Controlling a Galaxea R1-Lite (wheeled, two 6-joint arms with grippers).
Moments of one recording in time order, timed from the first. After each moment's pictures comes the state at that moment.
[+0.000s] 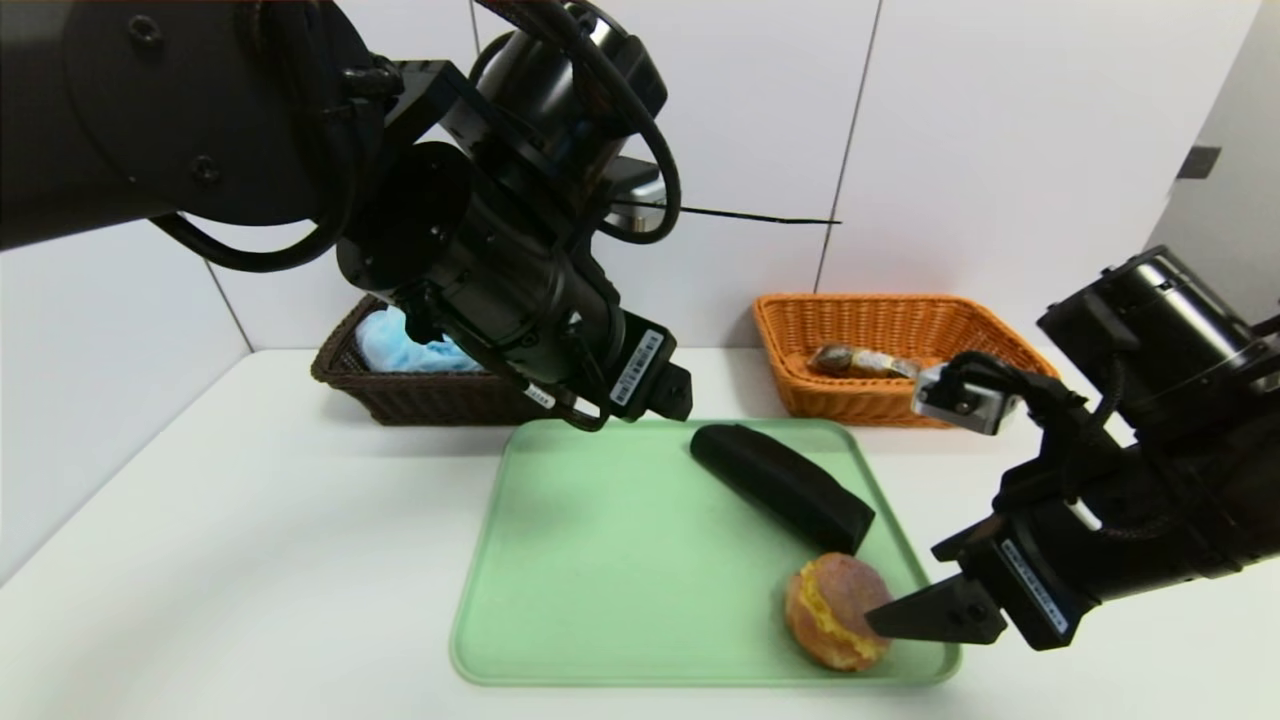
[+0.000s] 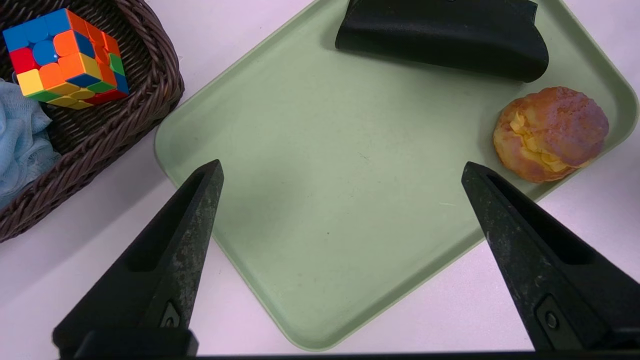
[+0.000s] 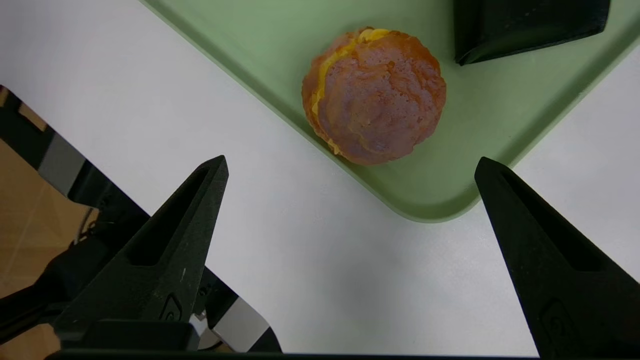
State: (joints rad) left arm -0.81 1.89 -1.95 0.83 0.18 -0.08; right arm 0.51 1.51 -1.09 0.60 0.26 -0.05
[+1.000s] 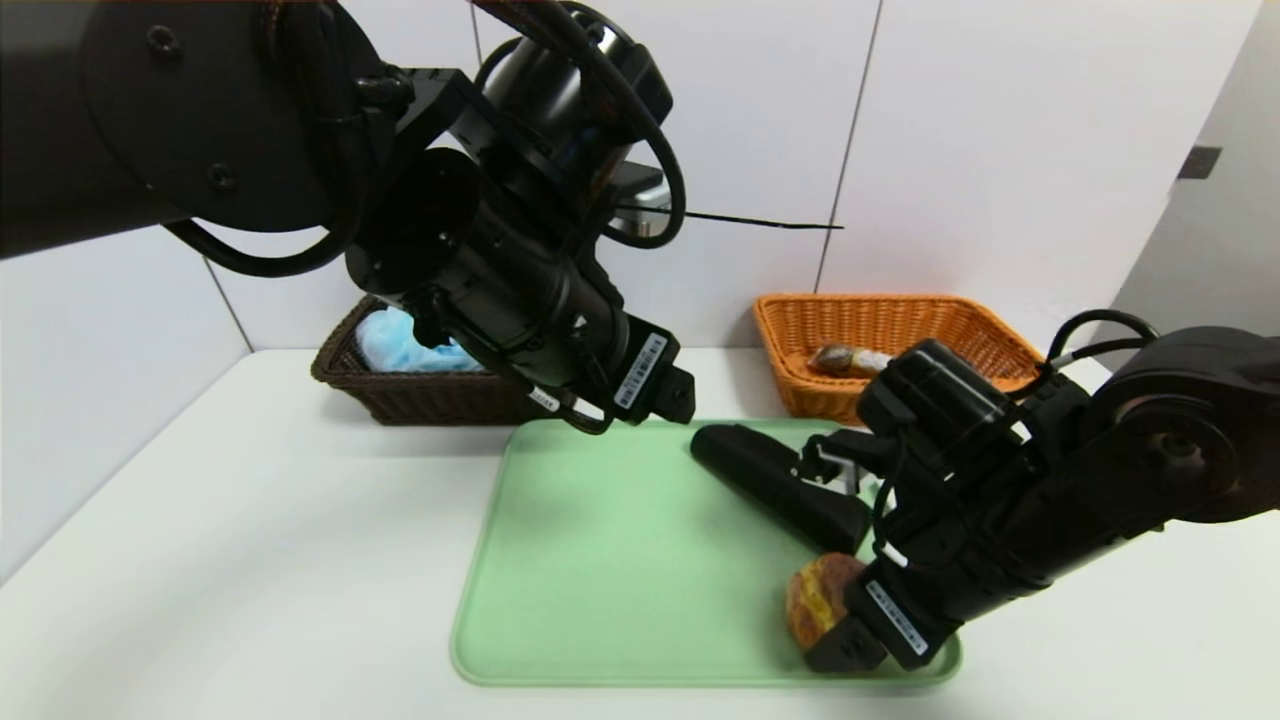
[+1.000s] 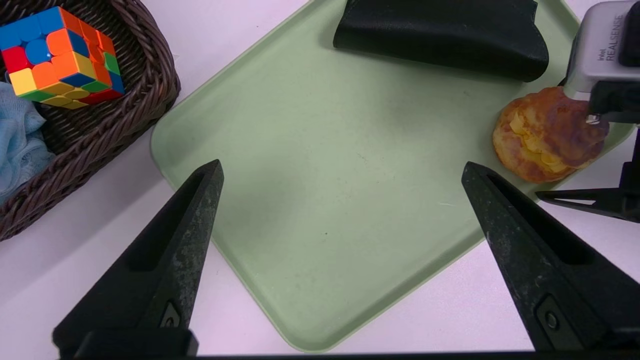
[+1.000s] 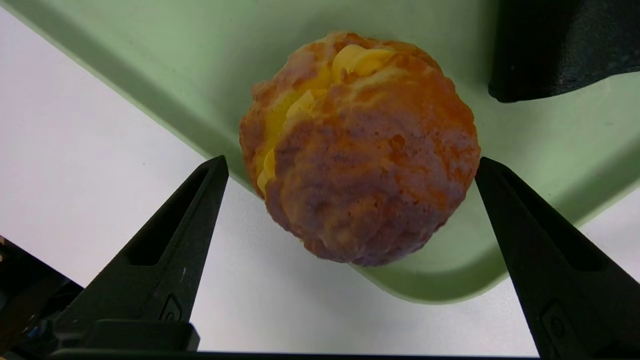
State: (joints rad) left arm -0.81 1.89 -1.95 0.82 0.17 -0.08; right arm 0.59 1.75 -1.10 0.56 0.13 -0.05
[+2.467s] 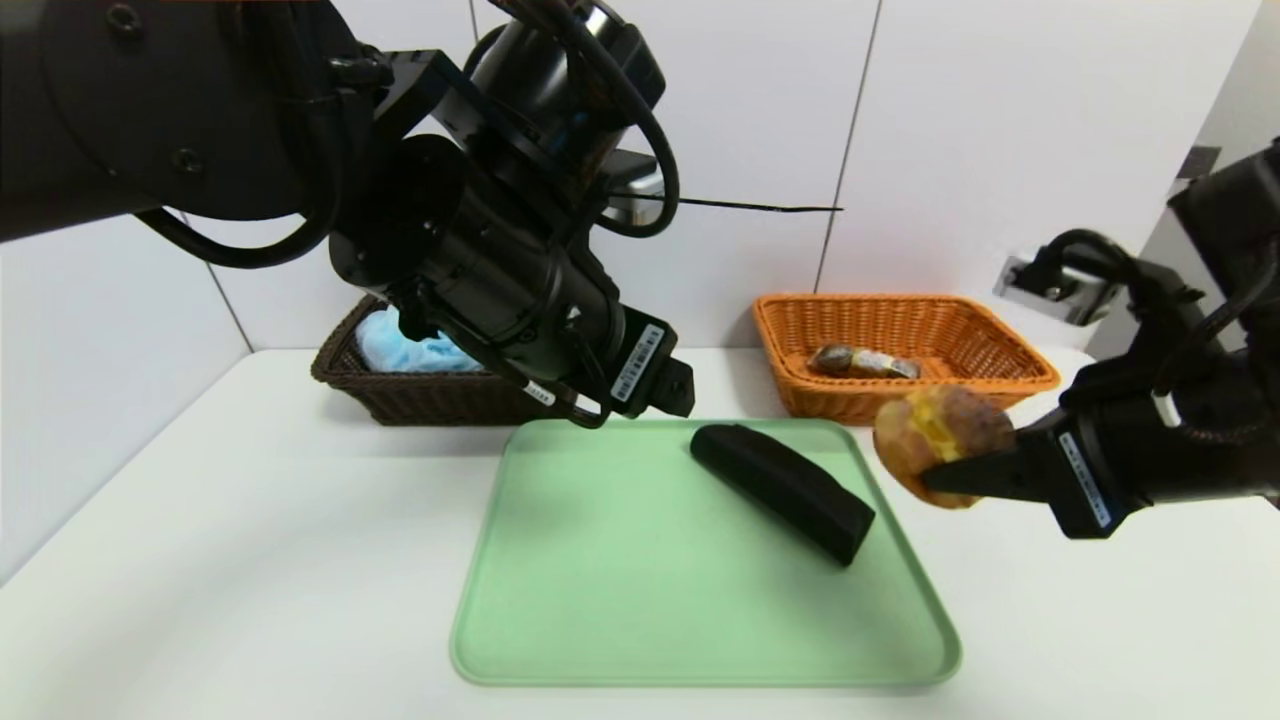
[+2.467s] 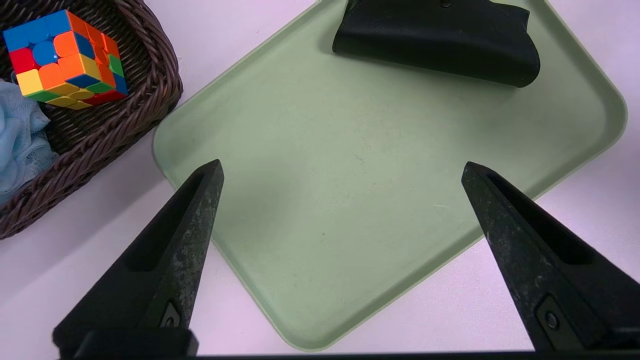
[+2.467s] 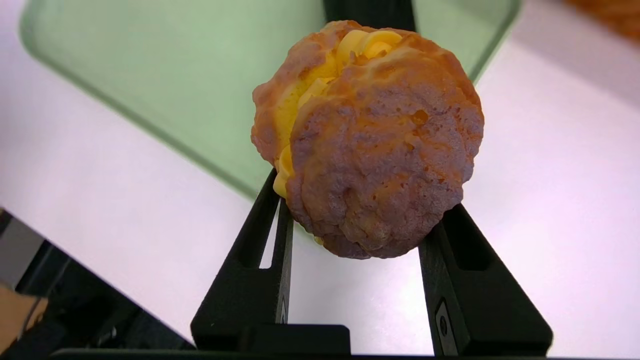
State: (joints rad) left arm -0.81 1.88 -1.96 0.82 0.18 -0.09; right arm 0.44 1.41 -1.19 0.55 0.12 -0.05
